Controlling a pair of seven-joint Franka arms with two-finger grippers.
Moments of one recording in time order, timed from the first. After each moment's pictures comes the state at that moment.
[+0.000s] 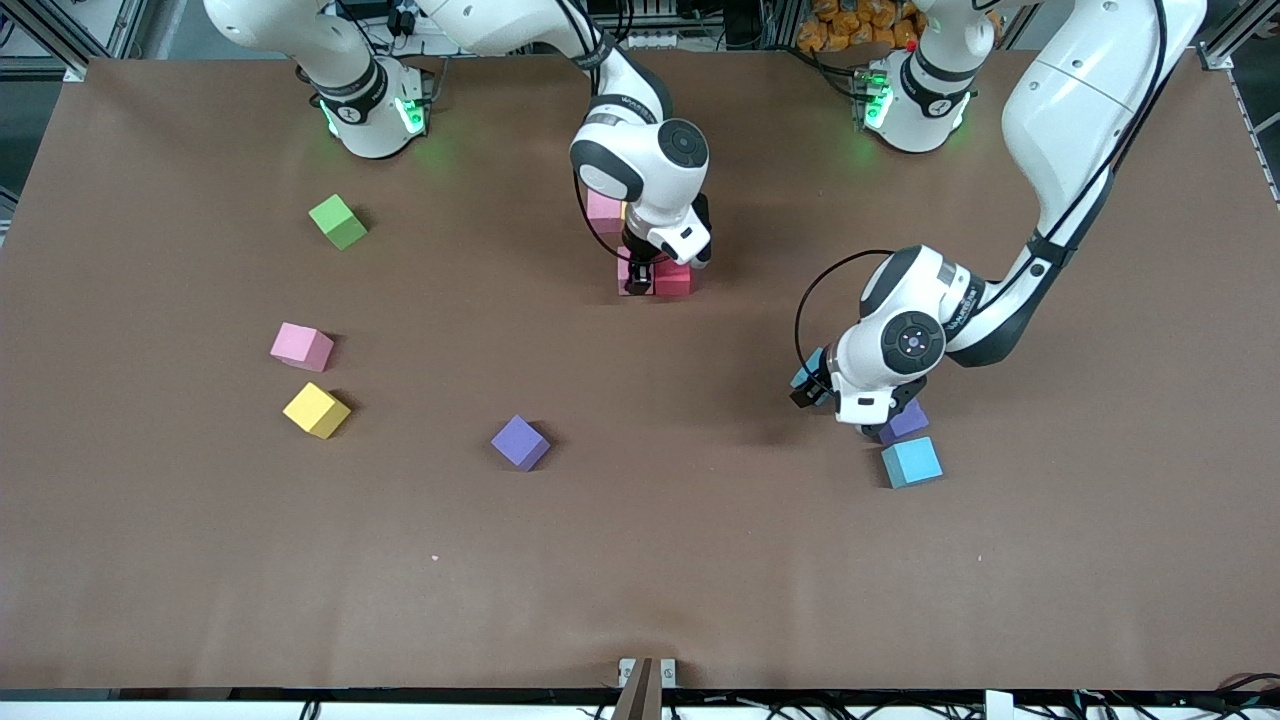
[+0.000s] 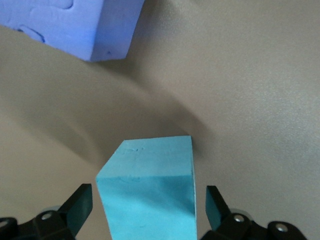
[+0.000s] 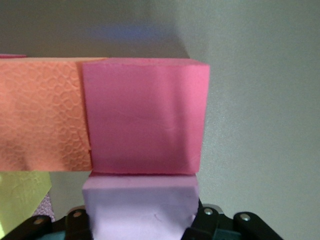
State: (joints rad) left arm 0.13 0.63 -0.57 -1.90 0.26 2.24 -1.30; right arm 0.94 0.62 0.08 -1.77 -0.22 2.19 -0.42
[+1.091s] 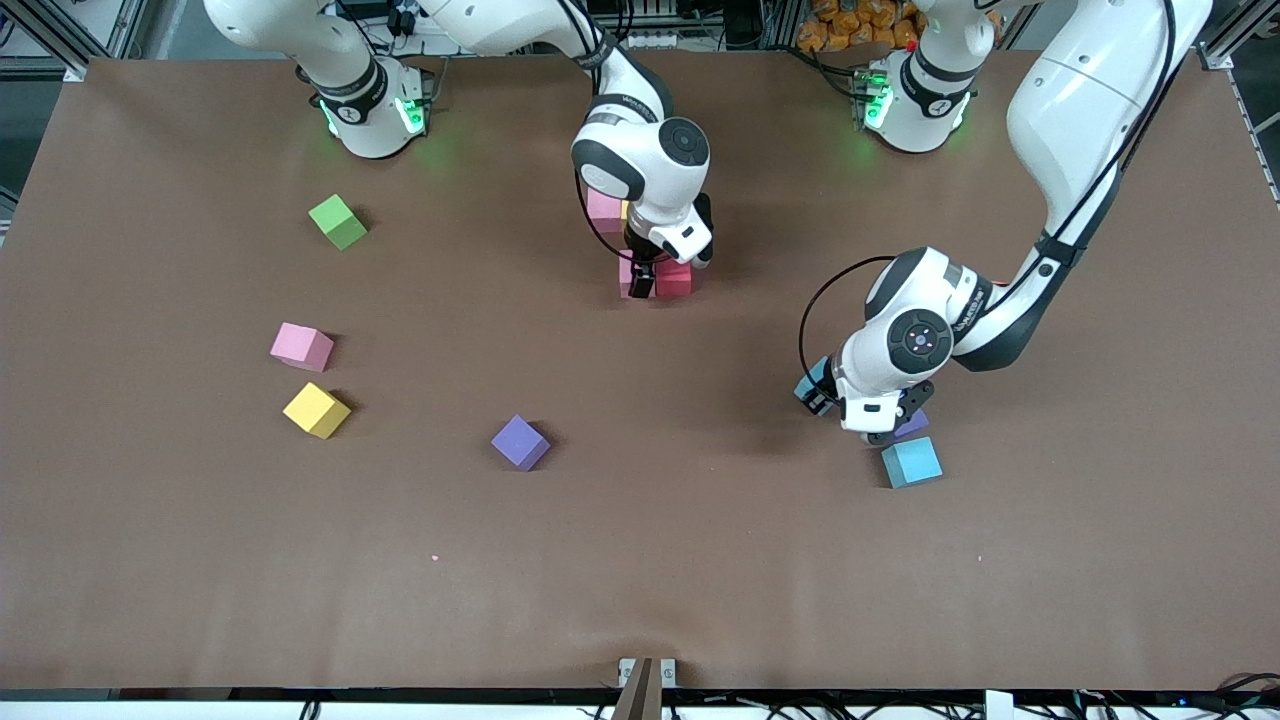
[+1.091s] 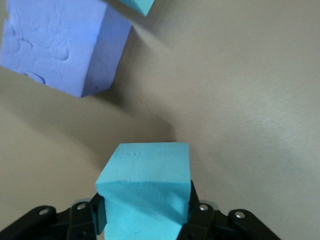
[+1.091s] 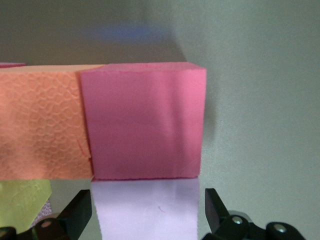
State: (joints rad) left arm 0.14 0.61 -0.57 -1.85 0.29 2.26 -1.31; right arm 0.94 0.62 0.08 -1.76 -0.22 2.20 -0.41
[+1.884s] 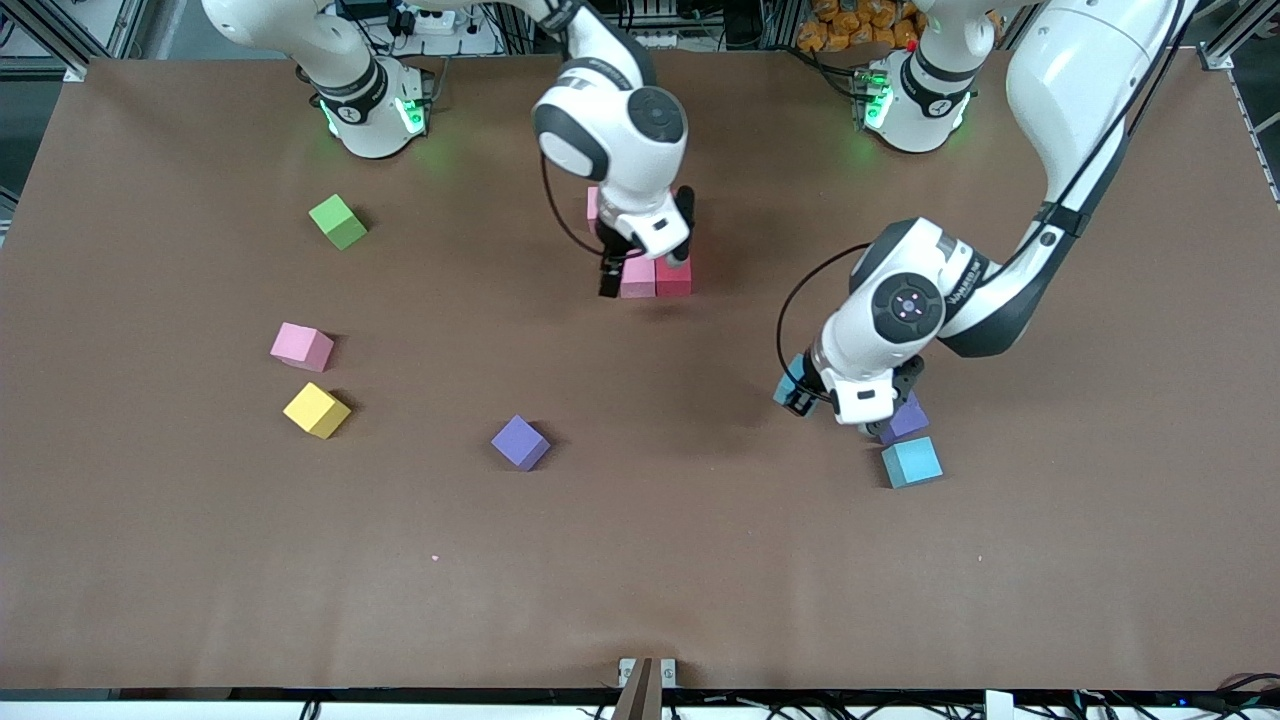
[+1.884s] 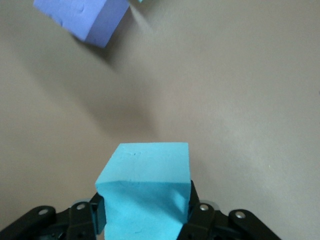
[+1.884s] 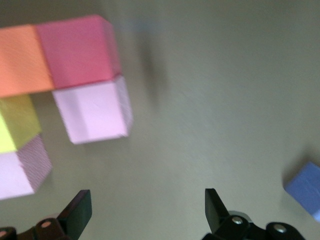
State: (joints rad) left arm 0.13 0.56 -0.69 -1.77 0.29 2.17 -1.63; right arm 0.82 0.42 0.07 -1.79 -0.20 2.05 -0.41
